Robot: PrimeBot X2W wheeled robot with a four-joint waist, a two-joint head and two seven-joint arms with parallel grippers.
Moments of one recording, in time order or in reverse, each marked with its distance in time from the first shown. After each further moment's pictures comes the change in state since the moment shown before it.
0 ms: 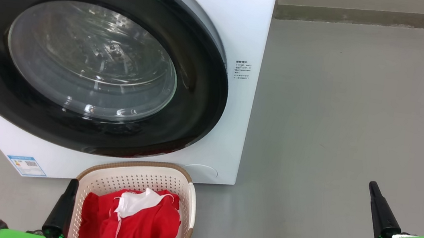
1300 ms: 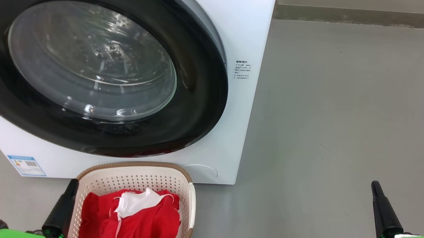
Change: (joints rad) left arm 0.000 -0.006 0.008 0.000 0.001 0.000 0.009; right arm -0.002 0.003 -0.018 0.001 -0.005 0.000 0.012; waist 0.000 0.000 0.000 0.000
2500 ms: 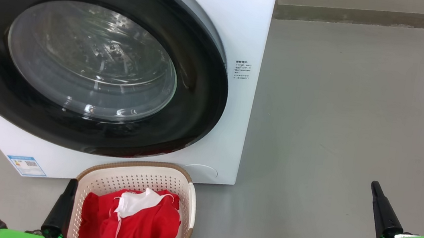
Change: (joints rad) left arm 0.000 -0.001 0.005 0.000 0.001 0.000 0.003; right arm 0.000 0.004 -0.005 0.000 -0.004 0.000 0.005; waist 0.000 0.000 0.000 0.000
